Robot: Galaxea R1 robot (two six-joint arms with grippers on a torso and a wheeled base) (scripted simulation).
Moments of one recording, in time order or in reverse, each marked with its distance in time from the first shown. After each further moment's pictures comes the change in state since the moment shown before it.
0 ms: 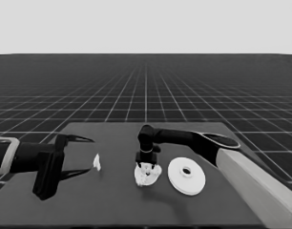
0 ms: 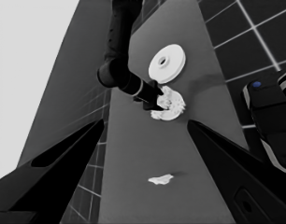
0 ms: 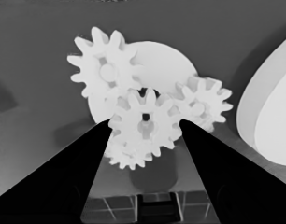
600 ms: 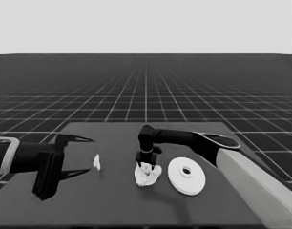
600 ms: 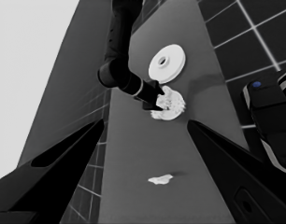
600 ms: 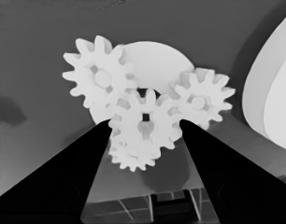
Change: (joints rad) left arm 0.000 0.000 0.000 0.000 0.000 0.000; right arm -0.002 -0.001 0.000 0.000 0.000 0.126
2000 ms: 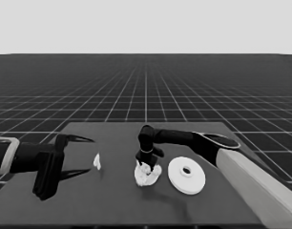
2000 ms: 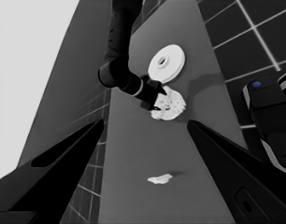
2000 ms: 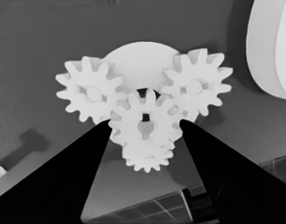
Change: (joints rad) left arm 0.000 0.000 0.000 0.000 0.000 0.000; right arm 0.000 0.000 0.000 0.000 0.000 0.293
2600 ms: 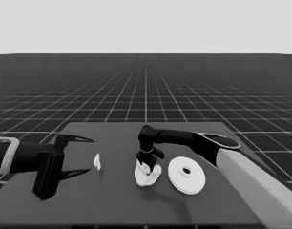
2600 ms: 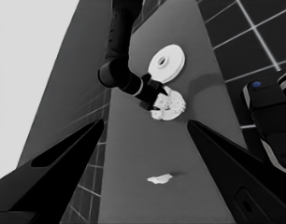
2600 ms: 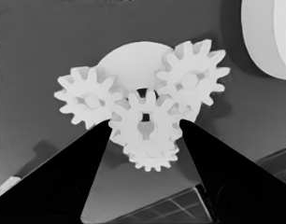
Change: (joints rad) left arm 0.000 0.000 0.000 0.000 0.000 0.000; right arm 0.000 0.000 0.000 0.000 0.000 0.126
